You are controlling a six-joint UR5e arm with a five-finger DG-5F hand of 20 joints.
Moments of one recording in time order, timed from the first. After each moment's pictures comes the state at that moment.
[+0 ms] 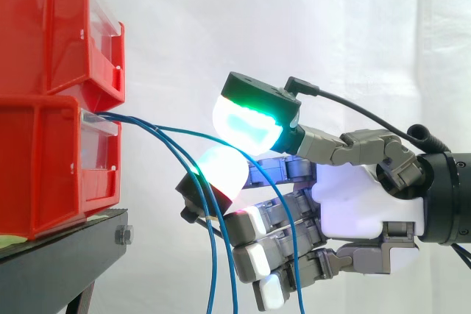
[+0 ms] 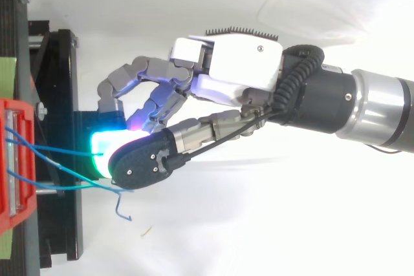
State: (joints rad) arm 0.14 -2.33 -1.21 -2.71 -1.27 0.02
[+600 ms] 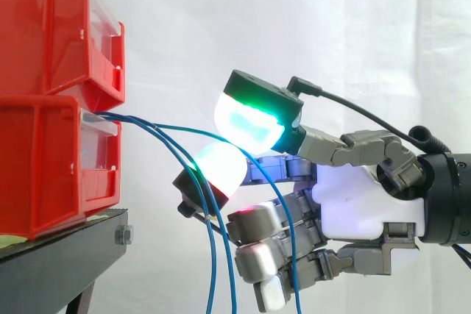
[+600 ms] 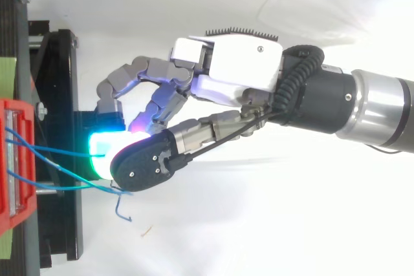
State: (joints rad) arm 0.14 -2.33 -1.22 -2.72 -1.27 0.02
